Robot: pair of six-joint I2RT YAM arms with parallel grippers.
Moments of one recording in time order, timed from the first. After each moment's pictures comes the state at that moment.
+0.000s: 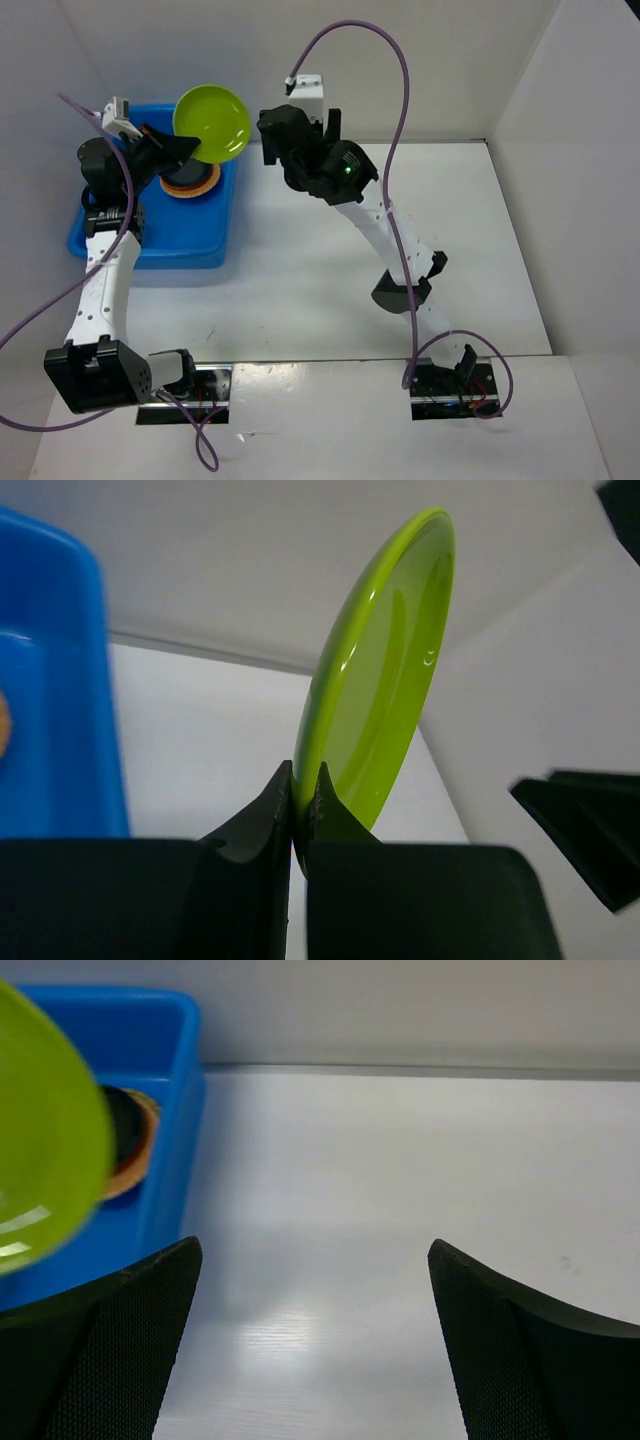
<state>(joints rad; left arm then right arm) 0.17 1.22 1.20 0.04 0.62 -0.69 0.98 2.31 3.11 -1.24 0.84 0.41</state>
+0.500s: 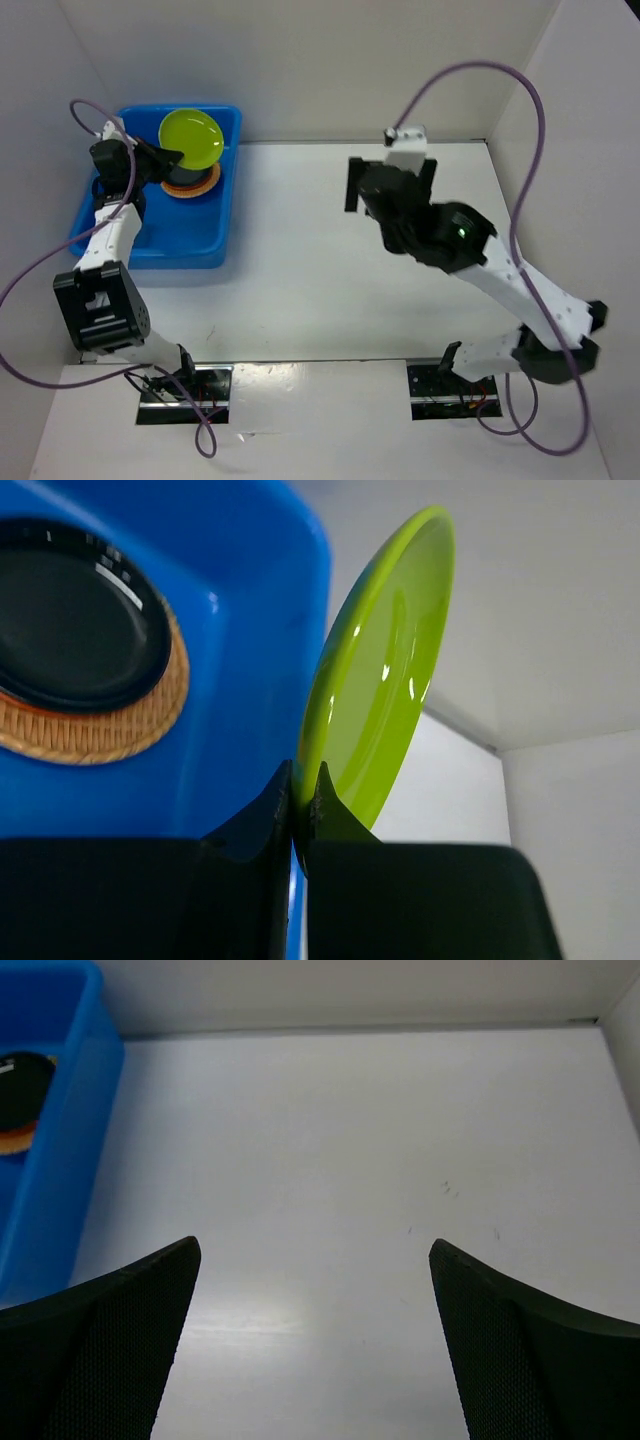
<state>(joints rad) 0.30 1.50 1.19 0.11 0.42 -0.72 1.02 1.45 1.94 -1.01 0.98 0.50</state>
